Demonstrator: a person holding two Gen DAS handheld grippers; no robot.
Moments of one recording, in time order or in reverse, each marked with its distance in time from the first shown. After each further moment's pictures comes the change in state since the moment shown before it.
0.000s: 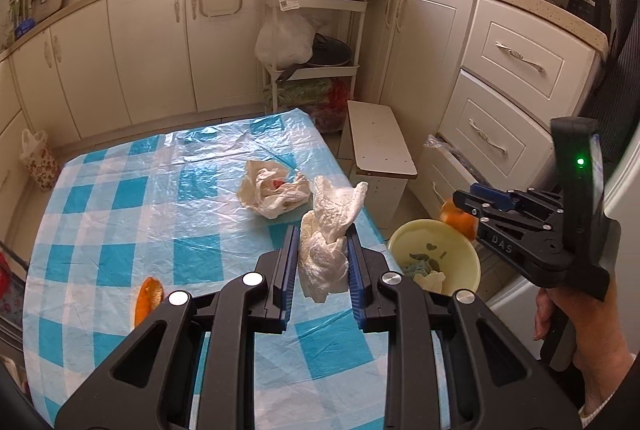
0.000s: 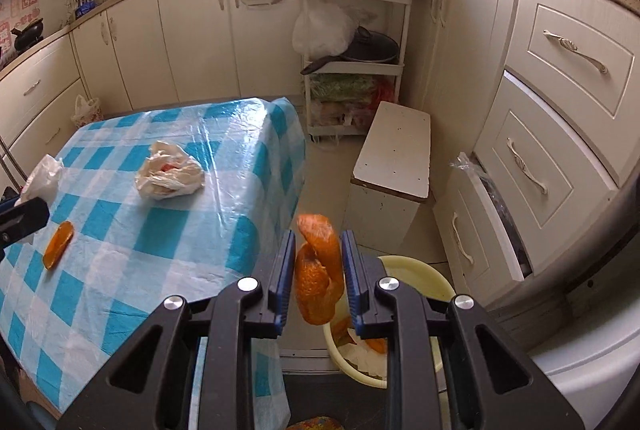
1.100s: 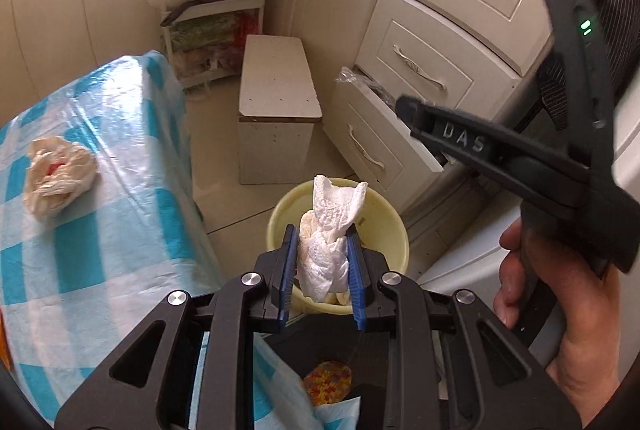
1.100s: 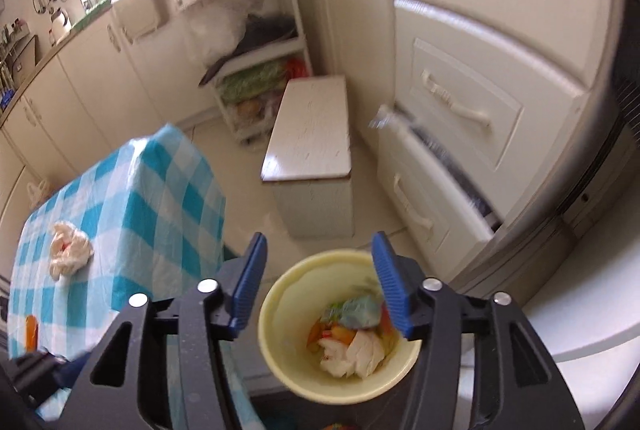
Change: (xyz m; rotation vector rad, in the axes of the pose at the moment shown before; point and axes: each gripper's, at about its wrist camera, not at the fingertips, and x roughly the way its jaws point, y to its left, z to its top) left arm 0.140 -0.144 -0.002 0.071 0.257 -0.231; right arm 0.020 -0.113 0.001 0.353 -0.030 -0.135
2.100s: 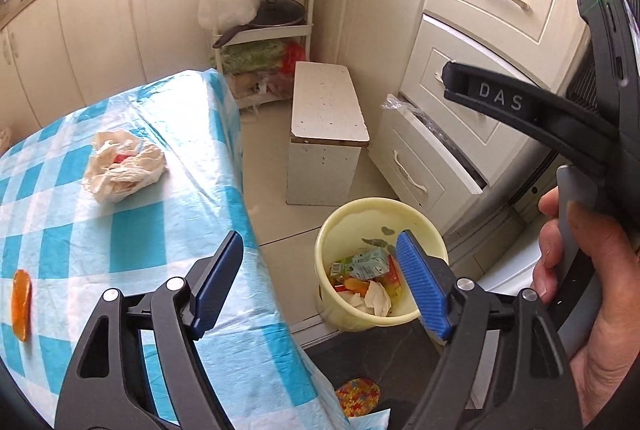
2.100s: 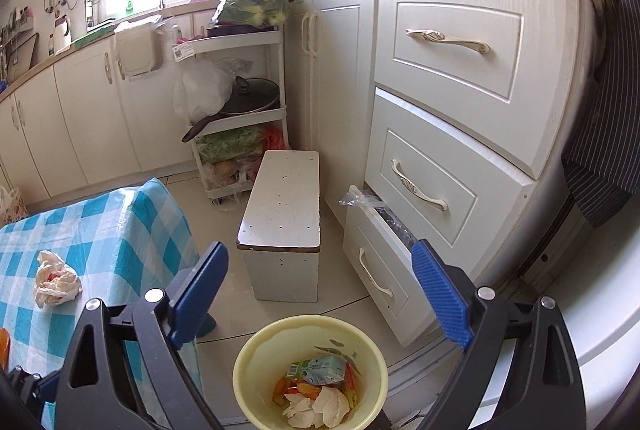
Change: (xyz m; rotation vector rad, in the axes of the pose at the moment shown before) left arm -0.037 0.026 -0.021 -0.048 -0.144 0.172; right arm -0.026 0.023 0.011 -0.093 -0.180 -0.104
